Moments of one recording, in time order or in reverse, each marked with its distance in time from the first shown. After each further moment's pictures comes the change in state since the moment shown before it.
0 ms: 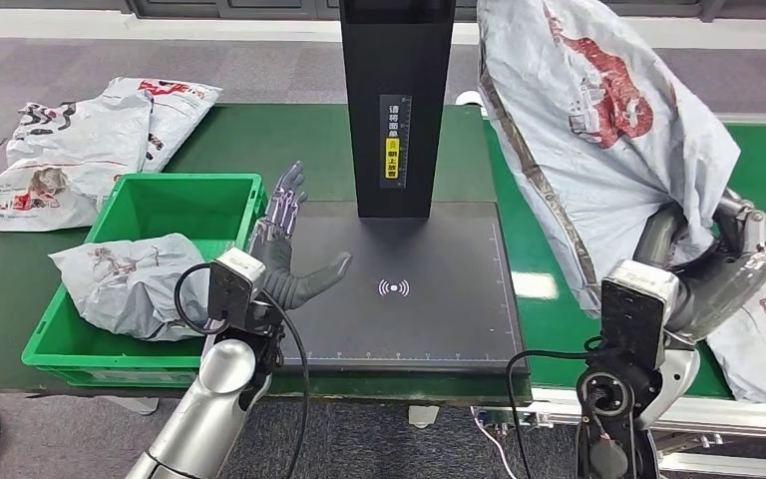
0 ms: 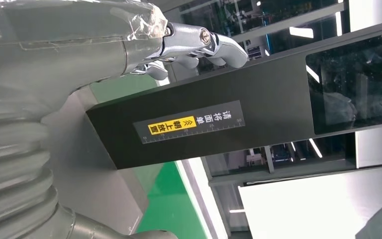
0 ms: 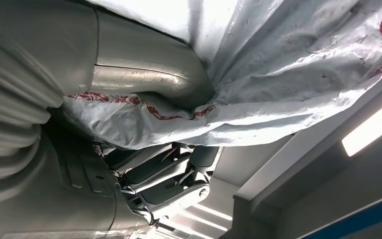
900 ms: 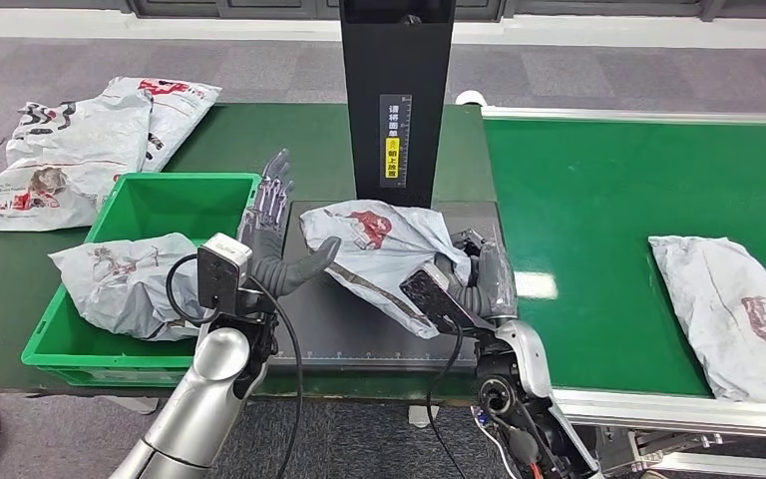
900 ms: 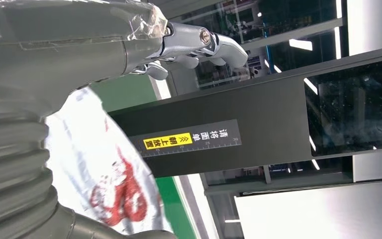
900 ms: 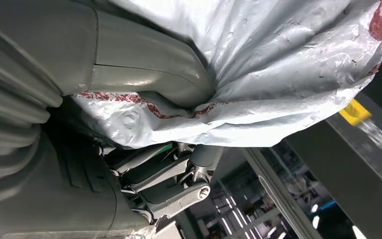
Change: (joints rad) left arm -0.041 0.024 0.000 0.025 0.055 0.041 -0.008; right arm -0.110 -0.105 0.435 0.505 0.019 0.315 0.333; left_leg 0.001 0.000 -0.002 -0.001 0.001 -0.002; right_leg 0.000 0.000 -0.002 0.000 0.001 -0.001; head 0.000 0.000
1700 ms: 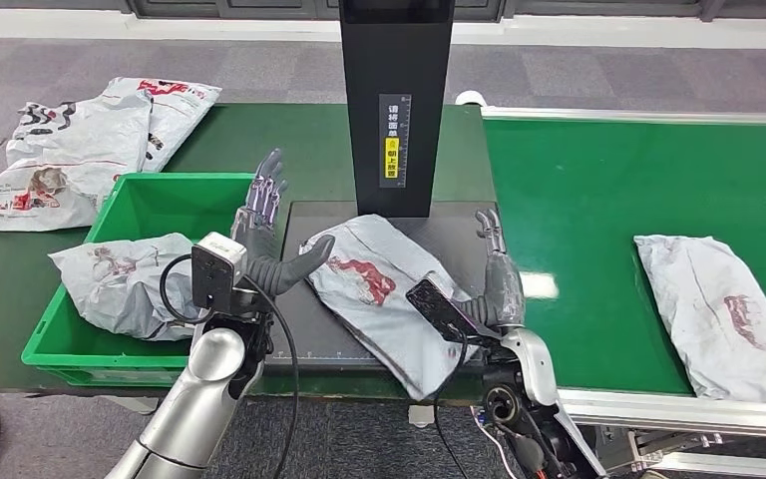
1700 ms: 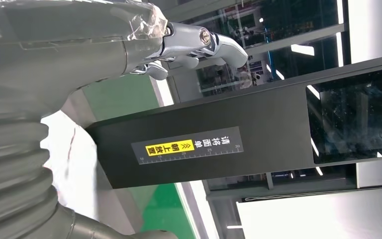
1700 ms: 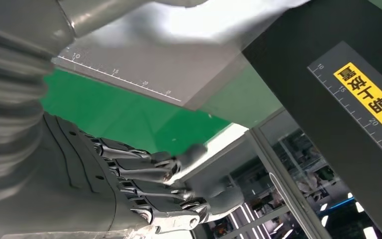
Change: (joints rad) left arm 0.005 0.015 0.000 -0.017 0.002 0.018 0.015; right arm 0.013 -0.037 0.016 0.017 0.025 -0.038 0.026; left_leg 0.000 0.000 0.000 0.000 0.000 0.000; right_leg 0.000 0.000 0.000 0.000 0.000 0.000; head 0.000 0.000
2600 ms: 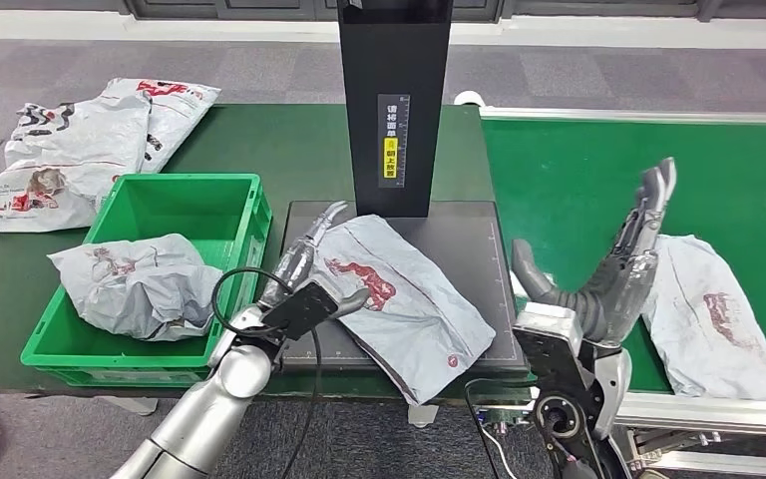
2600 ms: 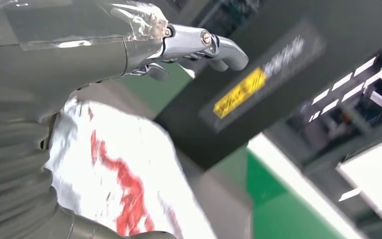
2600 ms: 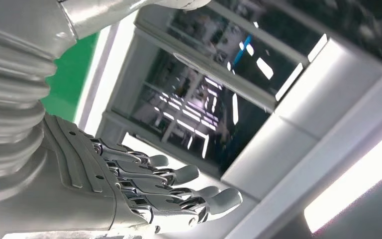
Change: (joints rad) left arm -0.012 0.014 -0.061 0.154 -0.406 -0.081 0.119; right arm 0.129 0.029 -0.178 -0.456 -0.133 -0.280 -0.380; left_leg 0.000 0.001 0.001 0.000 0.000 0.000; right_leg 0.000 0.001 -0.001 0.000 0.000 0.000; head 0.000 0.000
